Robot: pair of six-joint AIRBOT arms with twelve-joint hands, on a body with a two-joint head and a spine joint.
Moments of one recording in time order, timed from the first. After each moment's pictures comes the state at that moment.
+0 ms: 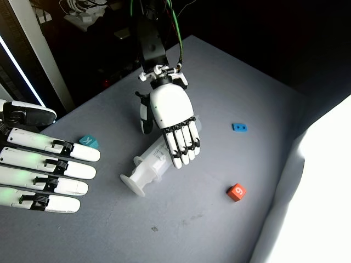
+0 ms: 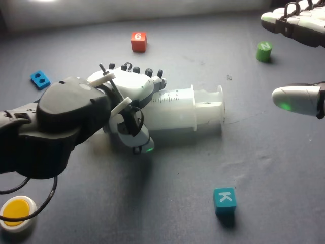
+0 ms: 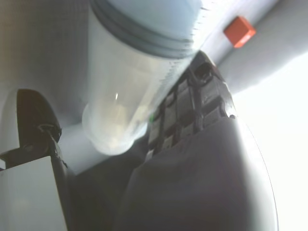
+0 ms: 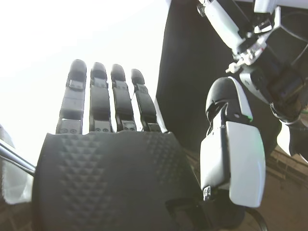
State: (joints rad) left arm 0.57 -1.25 1.09 -1.47 -0.56 2.30; right arm -0.58 -0.63 0.68 0.31 0.72 -1.10
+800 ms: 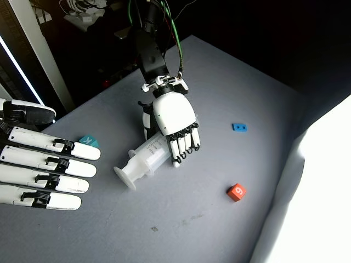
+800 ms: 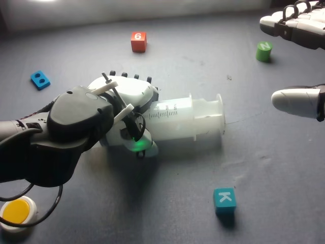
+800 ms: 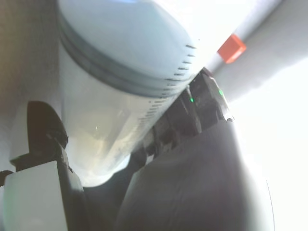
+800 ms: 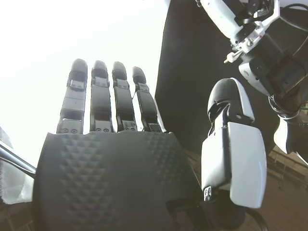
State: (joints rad) left arm 0.60 -1.28 1.10 -1.46 -0.61 2.27; right arm -0.59 -0.63 0.67 0.31 0.73 -1.10
